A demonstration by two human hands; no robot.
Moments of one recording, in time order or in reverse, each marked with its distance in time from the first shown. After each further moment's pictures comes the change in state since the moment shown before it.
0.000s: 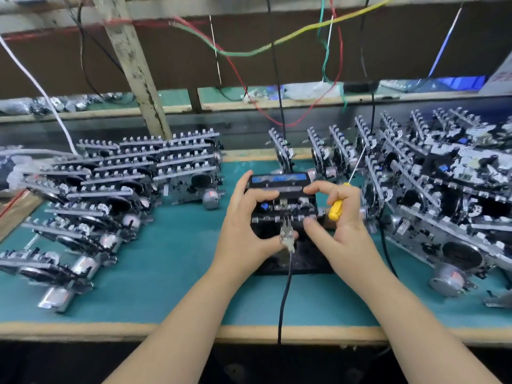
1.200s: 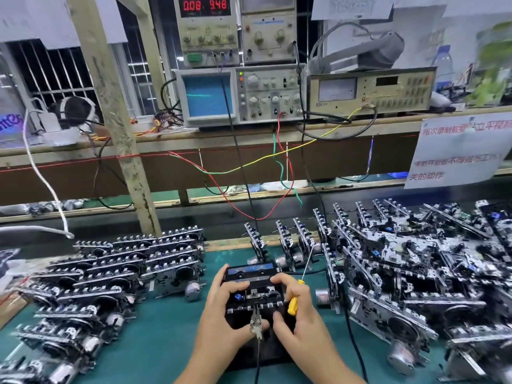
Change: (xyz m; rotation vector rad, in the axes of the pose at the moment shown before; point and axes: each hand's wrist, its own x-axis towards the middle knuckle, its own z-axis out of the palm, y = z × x) left_hand -0.002 0.008 0.001 -0.067 0.014 -0.079; right_hand -0.010 0.018 0.010 -0.159 0.034 -0.015
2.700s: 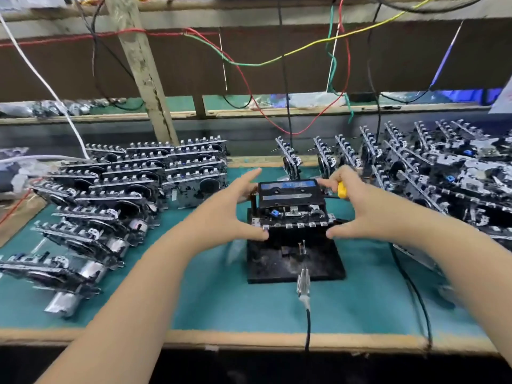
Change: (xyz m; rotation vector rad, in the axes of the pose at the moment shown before) left_hand 0.051 -0.001 -0.075 0.217 -0.485 -0.182; right_hand 0.080 -0.027 -0.065 -0.390 -0.619 0.174
